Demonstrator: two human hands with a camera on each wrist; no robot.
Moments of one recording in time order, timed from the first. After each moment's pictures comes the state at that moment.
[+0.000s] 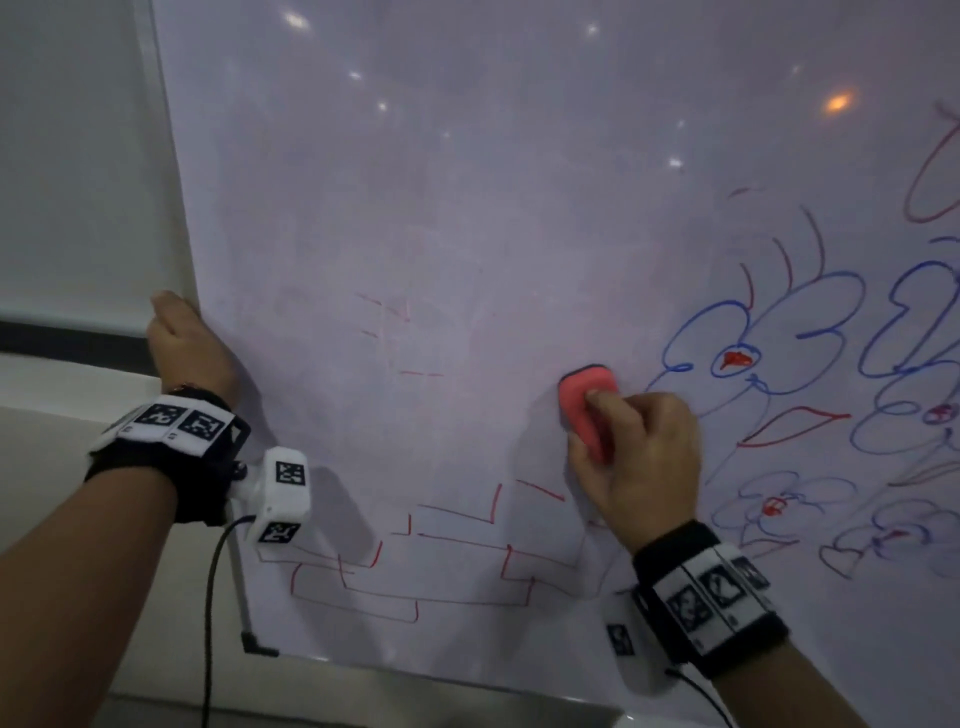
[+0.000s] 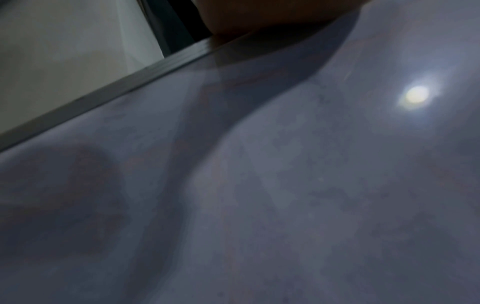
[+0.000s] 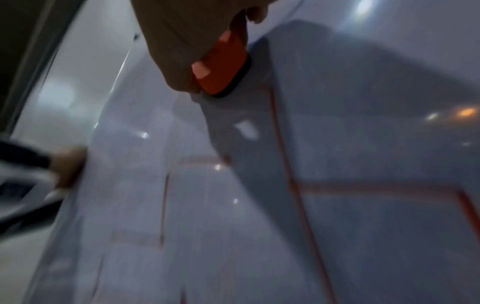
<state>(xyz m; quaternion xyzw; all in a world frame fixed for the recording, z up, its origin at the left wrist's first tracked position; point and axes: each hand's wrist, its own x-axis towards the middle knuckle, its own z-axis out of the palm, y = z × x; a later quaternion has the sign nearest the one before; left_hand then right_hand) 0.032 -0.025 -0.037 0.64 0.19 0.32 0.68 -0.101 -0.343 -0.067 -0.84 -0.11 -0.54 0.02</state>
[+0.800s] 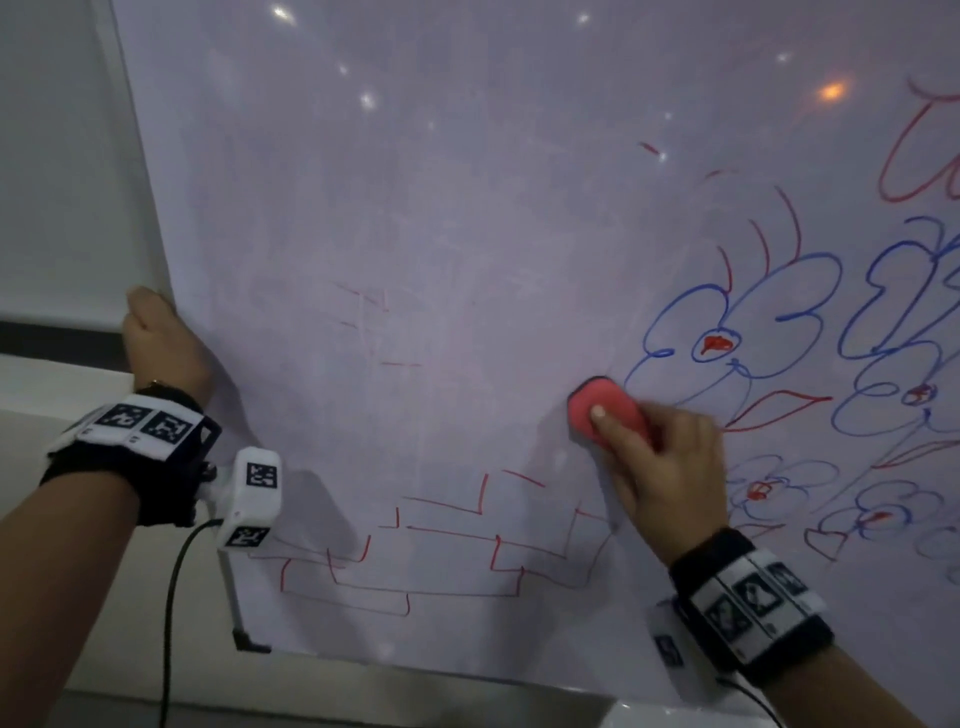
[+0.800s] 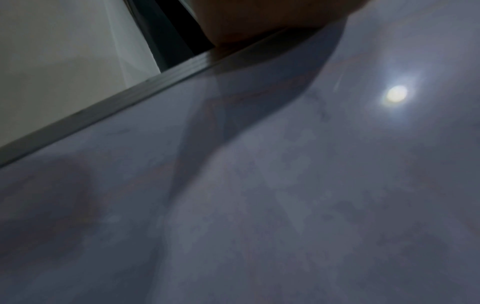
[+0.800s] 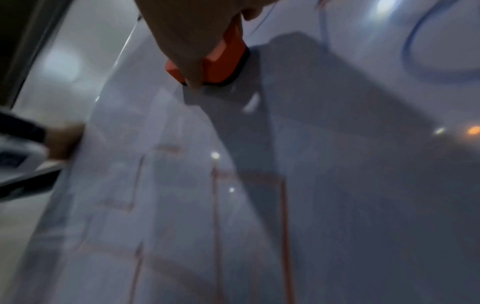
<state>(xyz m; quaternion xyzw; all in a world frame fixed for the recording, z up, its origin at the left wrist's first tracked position) 0.029 -0.026 -0.035 0.67 0.19 0.30 0.65 -0.124 -0.381 -0.071 -0.88 -0.12 -0.46 -0.01</state>
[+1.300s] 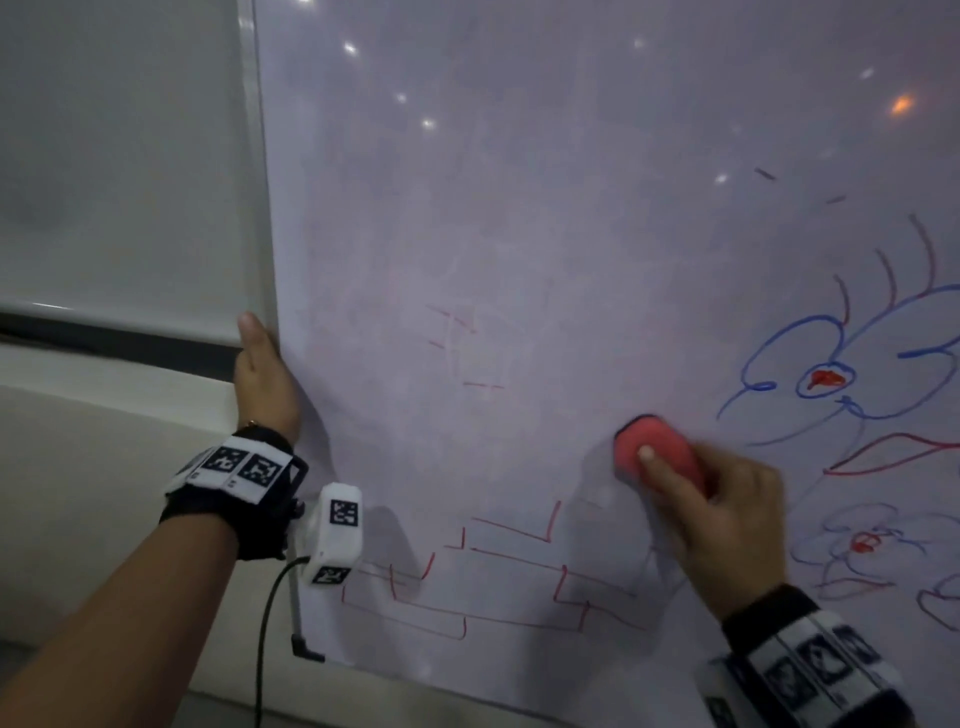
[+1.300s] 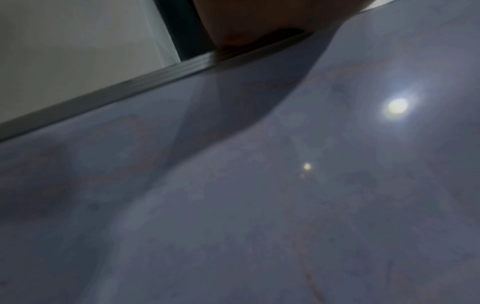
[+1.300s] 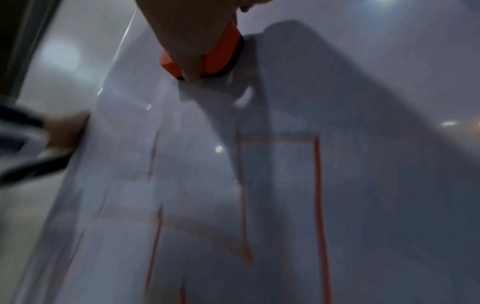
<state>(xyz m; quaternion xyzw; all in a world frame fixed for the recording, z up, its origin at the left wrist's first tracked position) 0.005 -0.028 -0.044 0.67 0.14 0.26 0.68 -0.119 -0.353 -0.076 -0.91 -0.11 -0.39 0.06</state>
